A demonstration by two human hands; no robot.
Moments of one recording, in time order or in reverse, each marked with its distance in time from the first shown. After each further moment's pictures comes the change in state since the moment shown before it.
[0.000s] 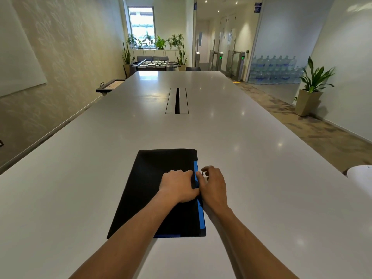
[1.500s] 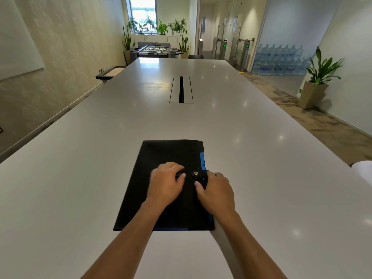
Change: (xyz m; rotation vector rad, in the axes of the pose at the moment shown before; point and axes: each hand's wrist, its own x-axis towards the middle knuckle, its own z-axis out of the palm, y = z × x) left_hand -0.024 -0.051 0.038 -0.358 0.411 -0.074; right_hand -0.036 -0.024 -0.005 -0.361 -0.151 -0.005
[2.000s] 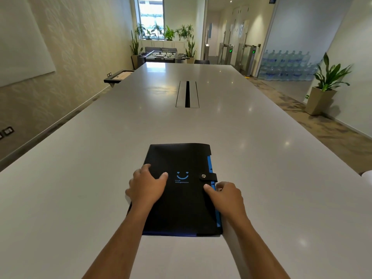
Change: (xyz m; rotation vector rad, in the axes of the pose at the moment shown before) left_hand -0.005 -0.024 -0.039 -0.088 -0.022 -0.676; right_hand 0.001 0.006 -0.014 0.345 -0.135 0.242
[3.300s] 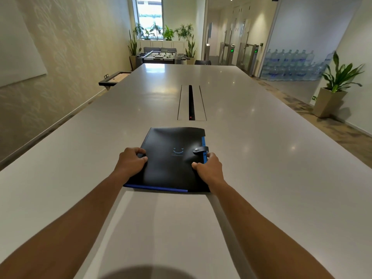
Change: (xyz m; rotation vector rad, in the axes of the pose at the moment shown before) left_hand 0.275 0.038 0.016 -0.158 -0.111 0.188; right_hand 0.261 -0.094 0.072 0.340 -0.042 -0.033
